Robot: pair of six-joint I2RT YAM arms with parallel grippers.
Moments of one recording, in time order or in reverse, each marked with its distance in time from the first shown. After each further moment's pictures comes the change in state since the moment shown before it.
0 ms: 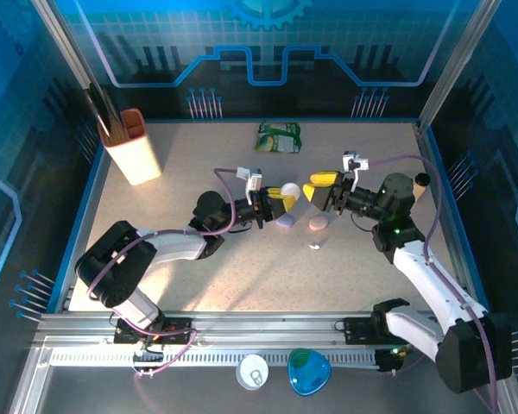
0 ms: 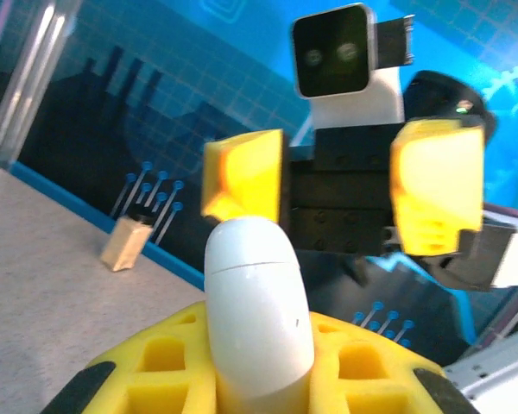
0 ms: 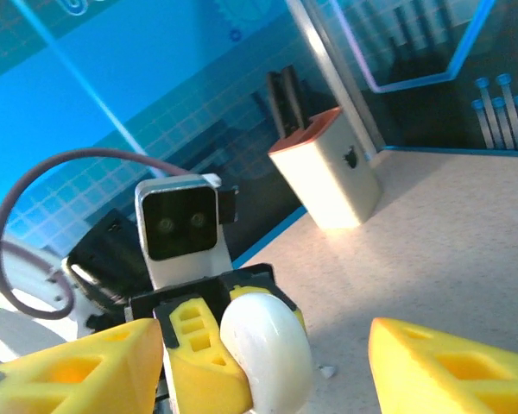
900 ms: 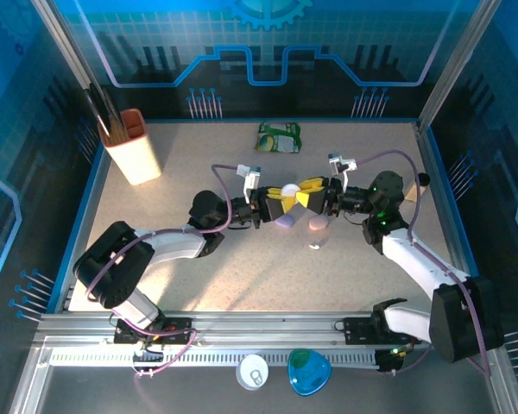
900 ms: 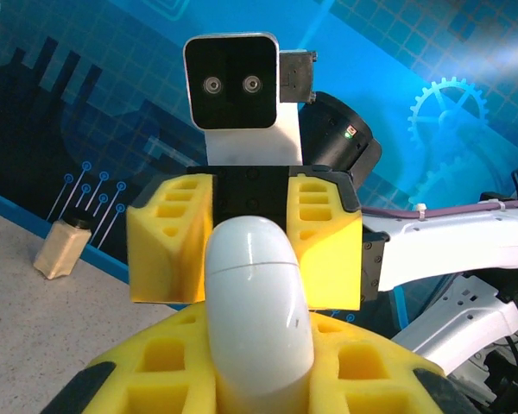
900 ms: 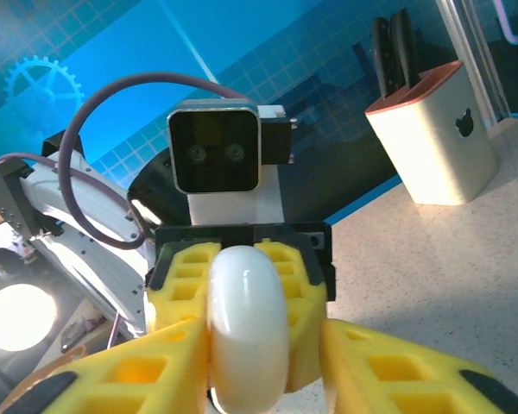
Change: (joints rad) left arm 0.004 -0.008 0.021 0.053 0.095 -0.102; right arm 0.016 0.181 -0.021 0.316 -0.240 0.110
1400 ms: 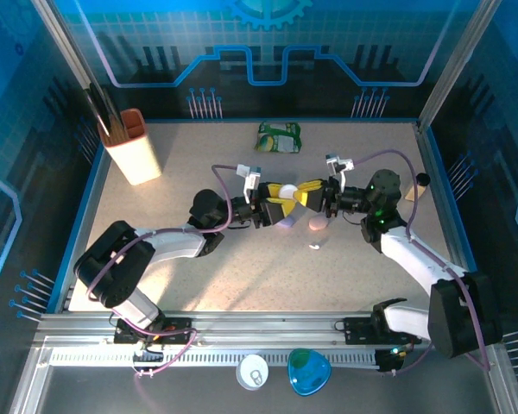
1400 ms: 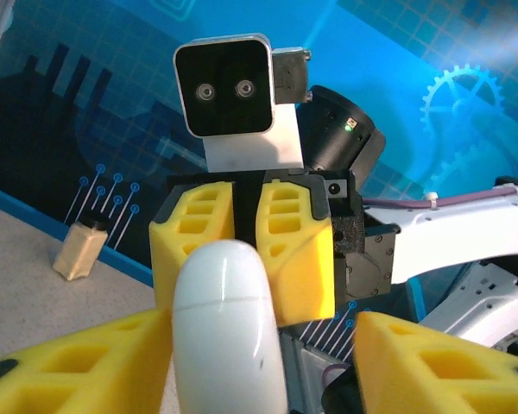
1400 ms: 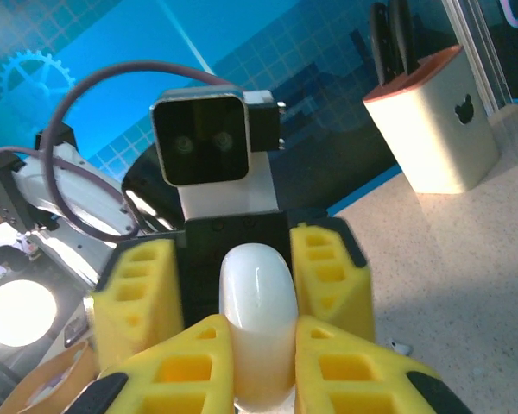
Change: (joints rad) left arm 0.012 0.003 0.000 -0.028 -0.003 0.076; right arm 0.002 0.020 0.009 -0.058 -0.003 -0.045
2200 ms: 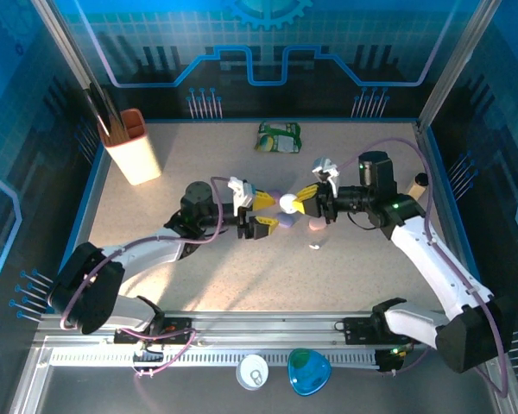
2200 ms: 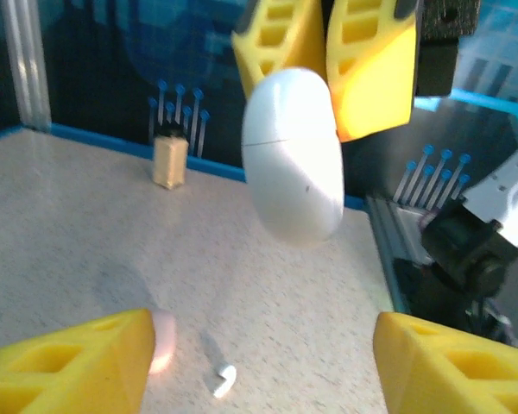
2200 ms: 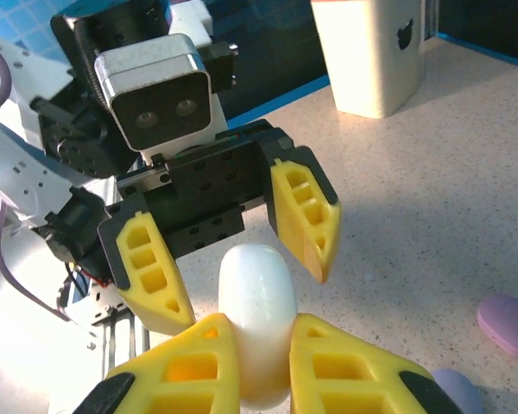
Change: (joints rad) left arm 0.097 -0.210 -0.056 -0.592 0.139 0.616; right arm 0.085 -0.074 0.348 -1.075 0.216 -0.804
